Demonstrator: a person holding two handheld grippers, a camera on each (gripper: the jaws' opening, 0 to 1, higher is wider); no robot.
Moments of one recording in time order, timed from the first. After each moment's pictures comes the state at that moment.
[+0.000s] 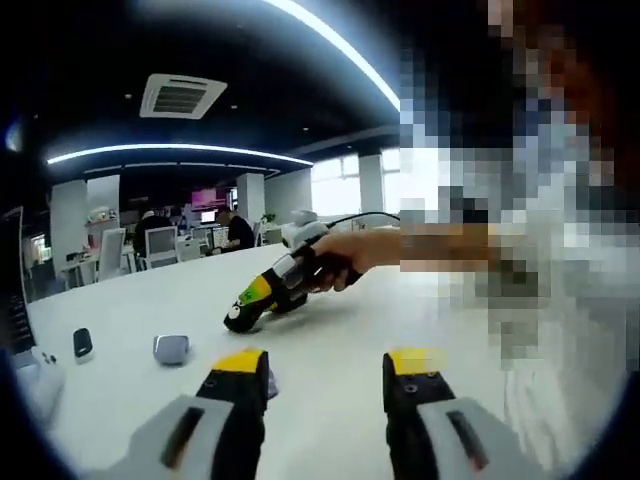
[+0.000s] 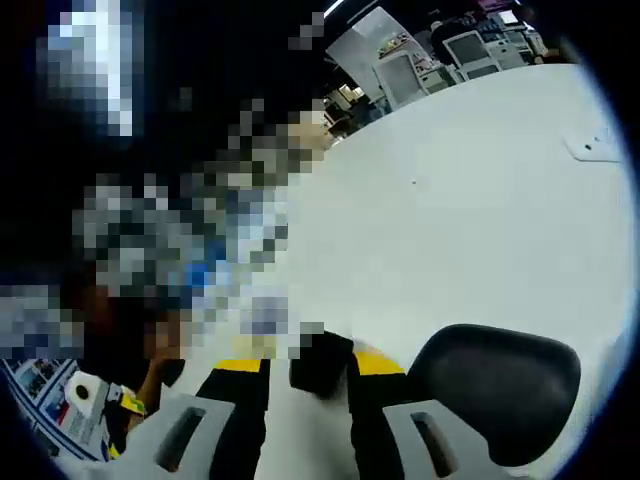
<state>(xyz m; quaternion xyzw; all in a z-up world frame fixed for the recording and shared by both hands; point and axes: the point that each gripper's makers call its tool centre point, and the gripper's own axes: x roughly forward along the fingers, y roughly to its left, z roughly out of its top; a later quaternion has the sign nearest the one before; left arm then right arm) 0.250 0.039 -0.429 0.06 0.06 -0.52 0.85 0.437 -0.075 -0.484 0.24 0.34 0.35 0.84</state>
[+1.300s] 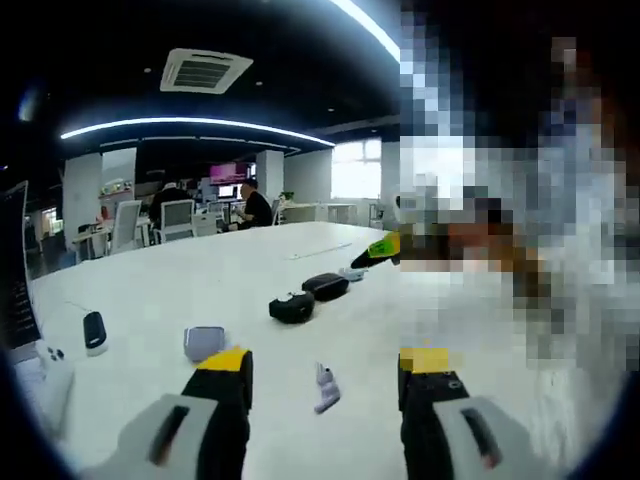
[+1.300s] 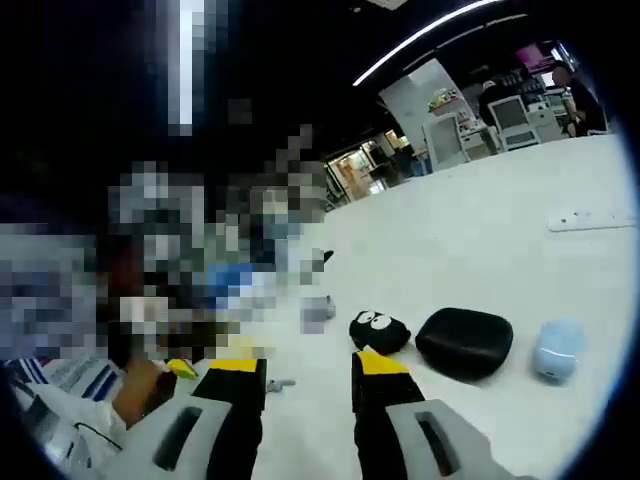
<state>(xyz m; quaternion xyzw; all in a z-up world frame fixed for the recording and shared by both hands) 0.332 0.055 -0.435 0.04 0.13 -0.50 0.86 0.334 -0.121 -0.421 0.20 0.21 0.42 0.86</state>
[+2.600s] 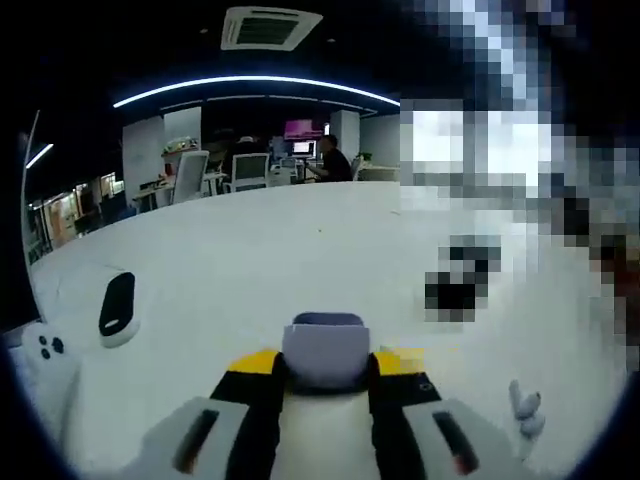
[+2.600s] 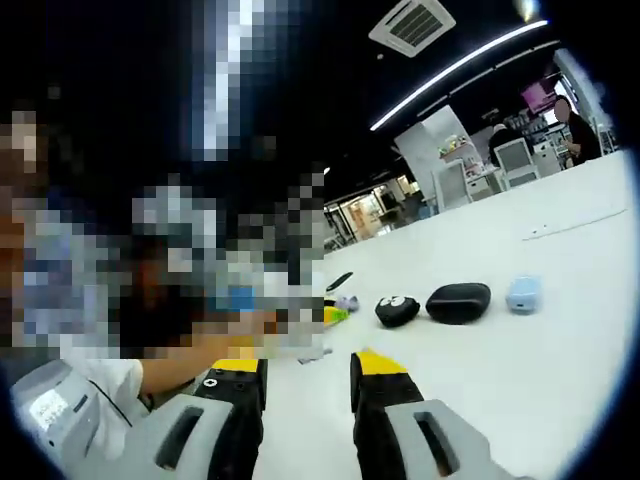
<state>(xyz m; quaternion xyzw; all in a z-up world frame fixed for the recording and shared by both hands) 0.480 0.063 -0.508 0.08 0.20 -0.33 0.92 0.251 -0.141 -0.419 0.20 0.12 0.41 0.88</state>
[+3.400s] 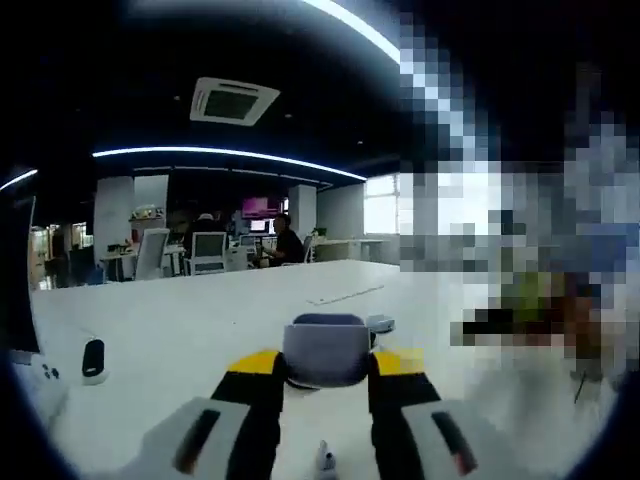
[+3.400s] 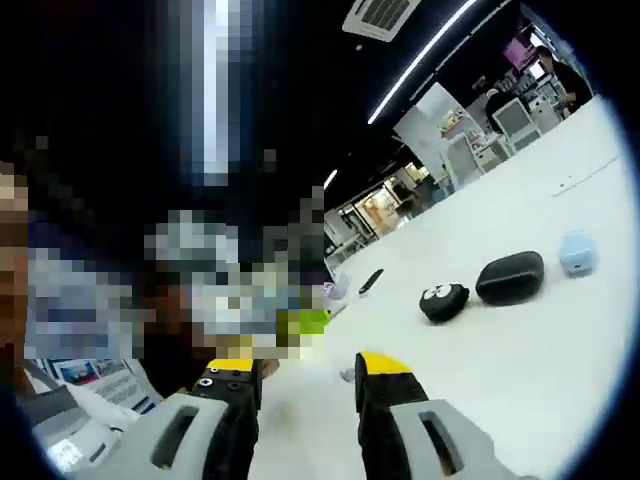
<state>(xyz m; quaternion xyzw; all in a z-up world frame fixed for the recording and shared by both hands) 0.335 -0.010 -0.400 0.02 0.02 -0.43 0.90 0.263 -0.089 -0.404 0.31 0.12 0.45 0.83</state>
